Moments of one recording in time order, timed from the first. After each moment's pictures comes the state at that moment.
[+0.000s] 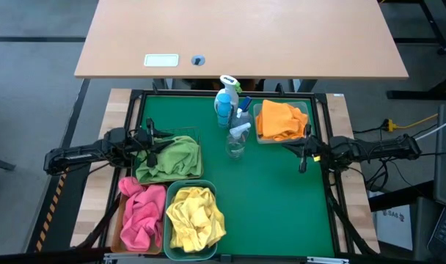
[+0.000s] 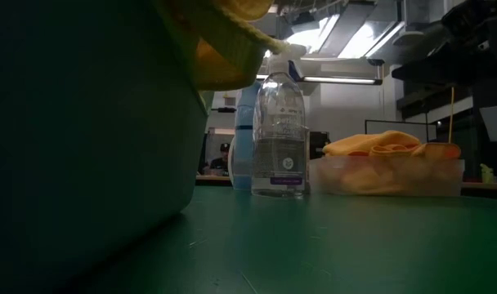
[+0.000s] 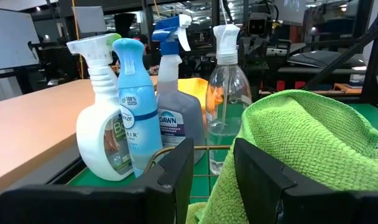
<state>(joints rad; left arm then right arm) 0.20 0.00 0.01 0.01 -0.04 0.06 0.14 0.25 0.17 -0.05 0.31 -0.08</state>
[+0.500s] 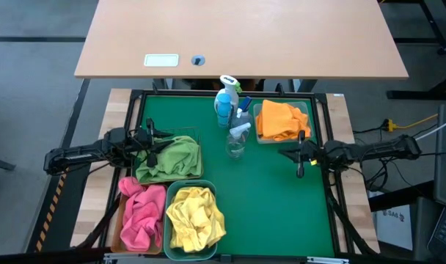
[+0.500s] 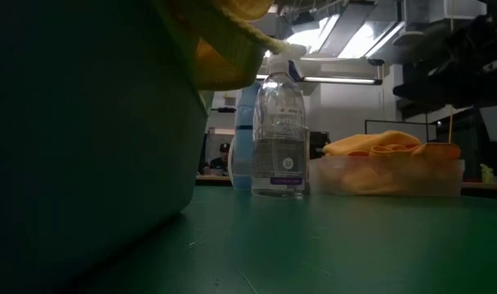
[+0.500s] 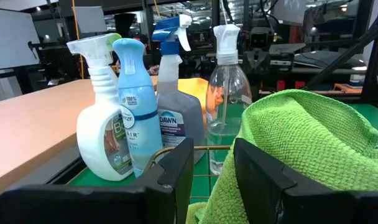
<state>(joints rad) 0.20 0.00 0.01 0.01 -0.04 0.06 0.14 0.25 0.01 0.15 0.23 -0.03</state>
